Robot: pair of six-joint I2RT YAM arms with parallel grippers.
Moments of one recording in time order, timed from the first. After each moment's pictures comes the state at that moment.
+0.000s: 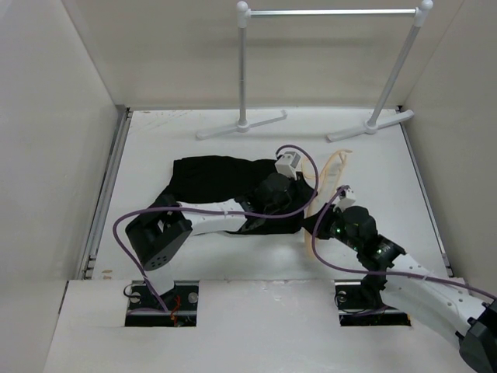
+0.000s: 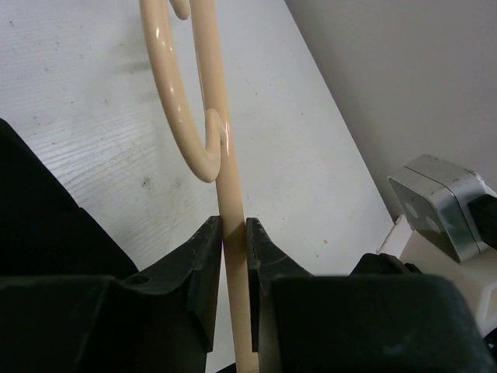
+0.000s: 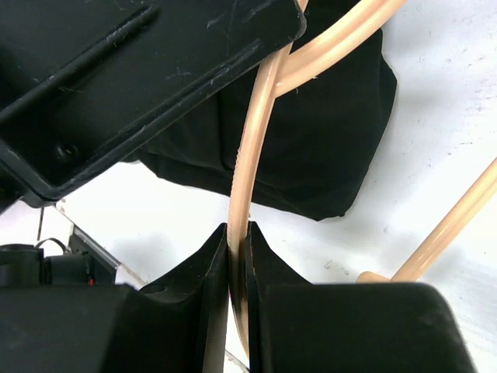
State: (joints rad) left arm -1.02 1.74 1.02 0.44 -0.10 -0.73; right arm 0.65 0.67 0.28 0.00 -0.04 0.81
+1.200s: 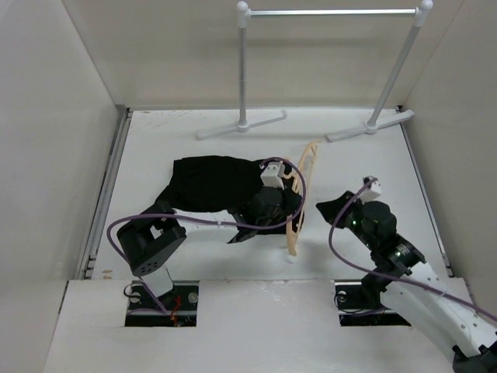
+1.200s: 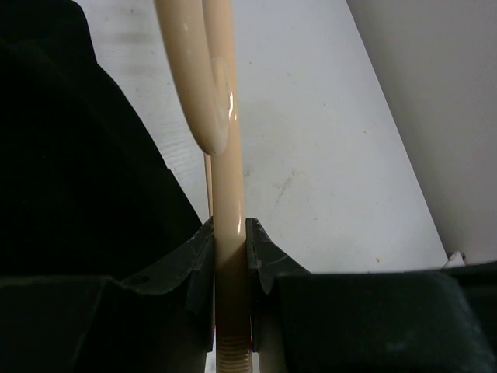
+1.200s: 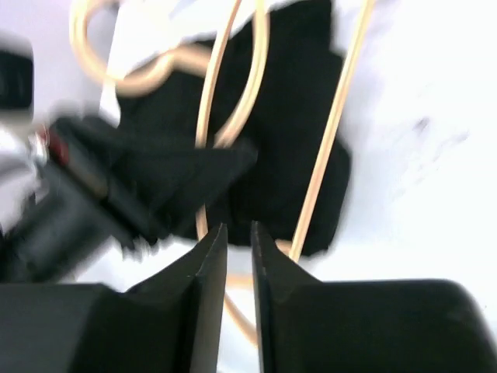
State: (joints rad) left arm -1.04 1.66 0.85 0.50 -0.31 -0.75; right arm 0.59 0.50 0.40 -0.22 0.10 0.80
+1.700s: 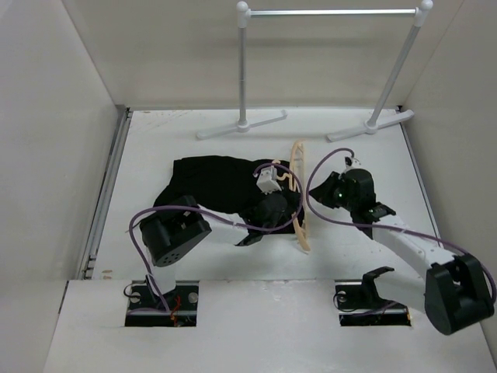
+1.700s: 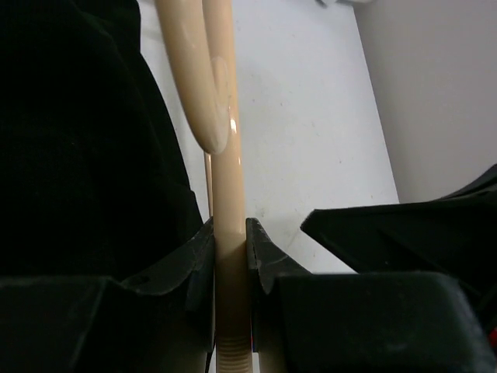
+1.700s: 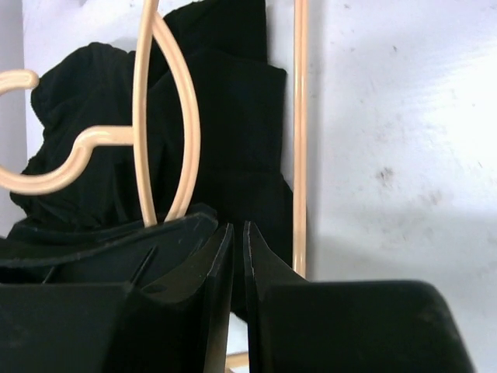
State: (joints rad) left arm -1.07 1.83 0.85 0.67 -0.51 -0.95; right arm 0.33 1.08 0.52 0.05 -0.15 0.73
